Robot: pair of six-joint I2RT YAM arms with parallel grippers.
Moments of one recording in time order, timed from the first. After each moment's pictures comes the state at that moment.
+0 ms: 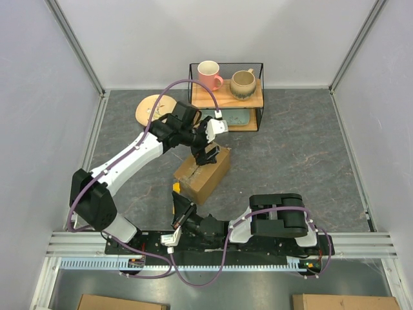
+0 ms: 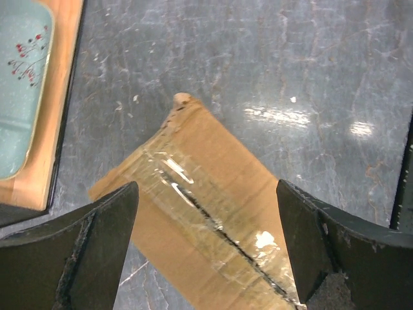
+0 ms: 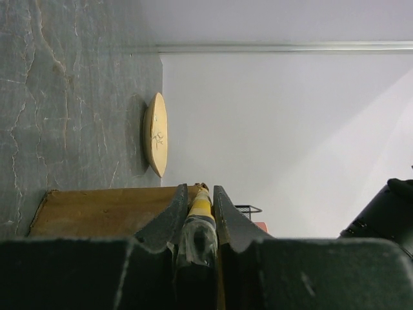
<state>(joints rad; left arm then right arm) -0.61 1.55 1.36 -0.62 0.52 0.58 1.52 2.02 0.74 1.33 0.56 -1.59</state>
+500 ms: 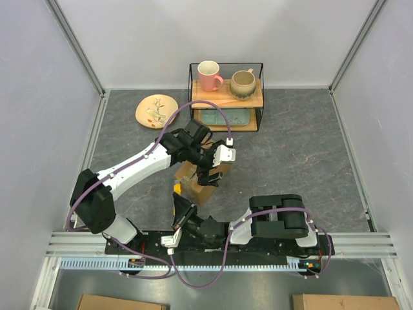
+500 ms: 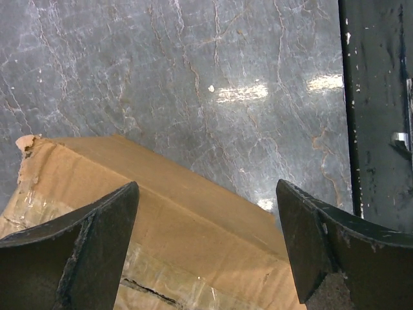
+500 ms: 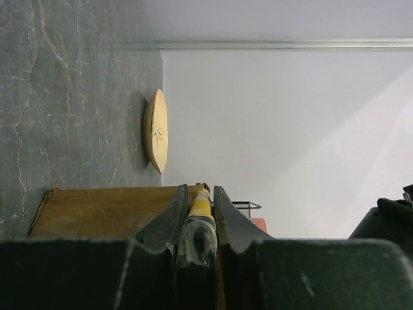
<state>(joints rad) -0.75 1.53 1.24 -0.67 0.62 0.73 1.54 2.02 0.73 1.33 0.59 -1.59</state>
